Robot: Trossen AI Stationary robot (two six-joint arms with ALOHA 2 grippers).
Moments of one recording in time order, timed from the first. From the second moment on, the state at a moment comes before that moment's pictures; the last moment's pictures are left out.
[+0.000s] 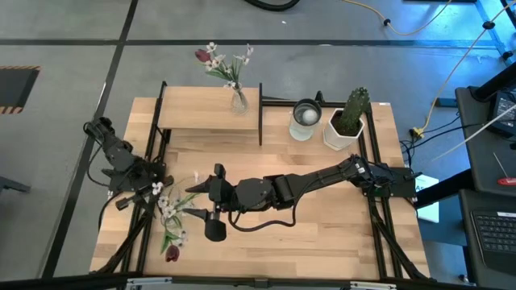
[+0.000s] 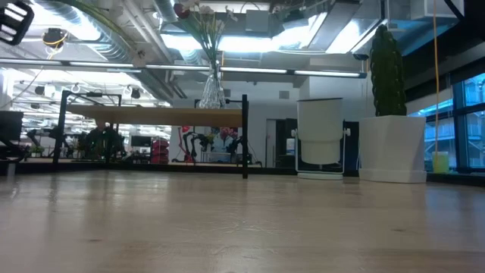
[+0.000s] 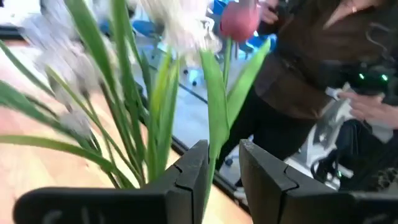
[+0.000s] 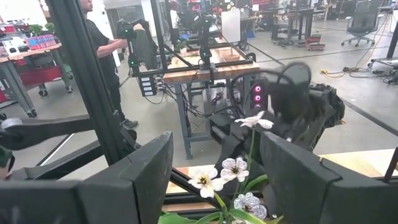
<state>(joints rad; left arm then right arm) -0.71 0.02 0.28 -0.42 0.23 -0.27 0.33 2.27 2.35 -0.11 0.31 0.16</state>
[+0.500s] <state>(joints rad) -0.71 0.02 0.36 -0.57 0.11 -0.65 0.33 2.27 2.35 -0.24 0.31 0.16</state>
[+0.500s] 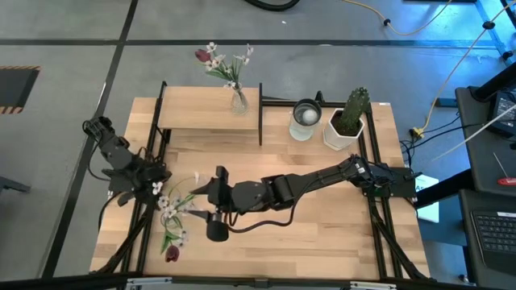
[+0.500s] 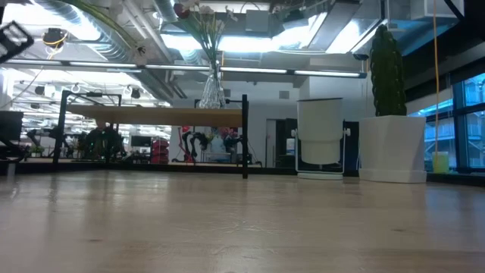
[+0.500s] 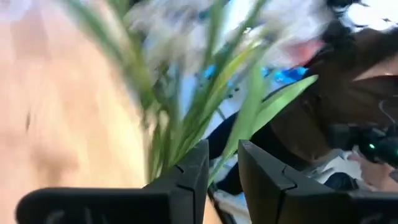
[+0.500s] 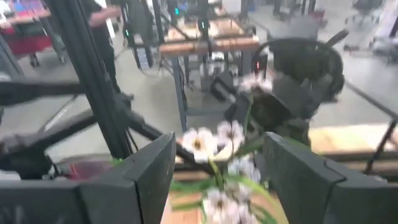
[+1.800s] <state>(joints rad) -0.71 0.48 0.84 -1.41 0.27 -1.05 0.44 2.22 2.35 -1.16 0.42 0.65</state>
